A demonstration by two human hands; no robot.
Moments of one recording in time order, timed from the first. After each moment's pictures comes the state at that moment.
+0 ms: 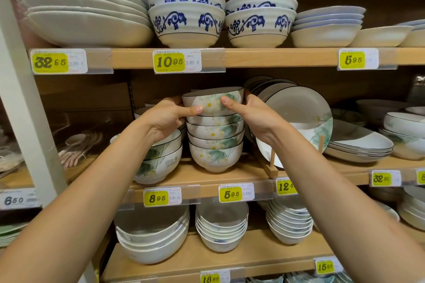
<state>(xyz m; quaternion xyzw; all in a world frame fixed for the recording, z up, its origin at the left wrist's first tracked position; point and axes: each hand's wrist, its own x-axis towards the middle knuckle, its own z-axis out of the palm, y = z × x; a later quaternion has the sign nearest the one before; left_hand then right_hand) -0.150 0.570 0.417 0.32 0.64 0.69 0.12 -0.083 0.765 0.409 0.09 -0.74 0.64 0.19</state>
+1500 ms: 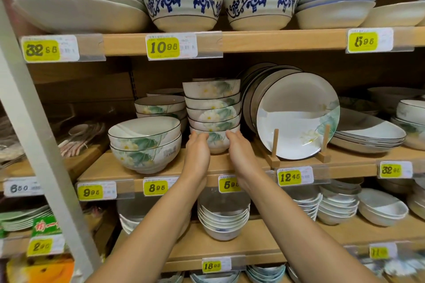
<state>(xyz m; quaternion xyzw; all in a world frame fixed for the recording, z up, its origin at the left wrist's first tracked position) -0.112 0.636 0.309 0.11 0.67 0.74 -0.03 -0.096 0.729 0.299 -0.10 -0.70 0.67 0.22</state>
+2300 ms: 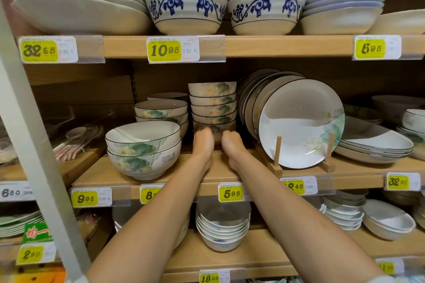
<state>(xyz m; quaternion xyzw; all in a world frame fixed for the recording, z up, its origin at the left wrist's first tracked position) -0.173 0.671 0.323 0.01 0.68 0.73 0.03 -0.165 0.741 0.310 -0.20 -0.70 0.66 0.17</state>
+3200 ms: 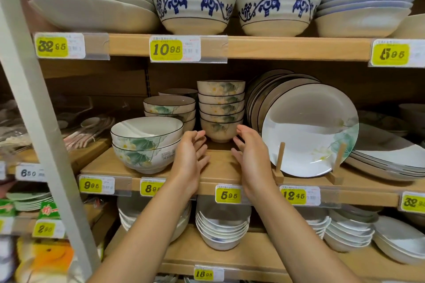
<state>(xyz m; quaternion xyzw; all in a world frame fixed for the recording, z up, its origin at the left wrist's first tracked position) -0.106 0.631 0.327 0.03 0.53 0.85 0.05 -0.070 0.738 0.321 -0.04 -0.61 0.74 0.27</state>
